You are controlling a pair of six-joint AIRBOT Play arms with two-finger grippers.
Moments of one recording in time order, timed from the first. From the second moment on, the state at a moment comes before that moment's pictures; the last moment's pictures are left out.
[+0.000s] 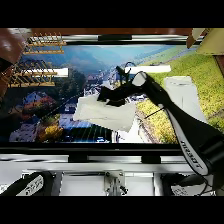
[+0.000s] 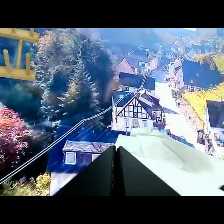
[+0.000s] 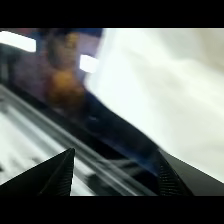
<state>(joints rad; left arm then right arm) 0.25 -1.06 1.57 1.12 -1.25 -1.48 0.43 -1.60 1.48 -0.87 1.10 1.70</state>
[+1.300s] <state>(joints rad) 0.25 -1.06 1.57 1.12 -1.25 -1.45 0.21 -1.69 1.22 -0.86 1.08 1.53</state>
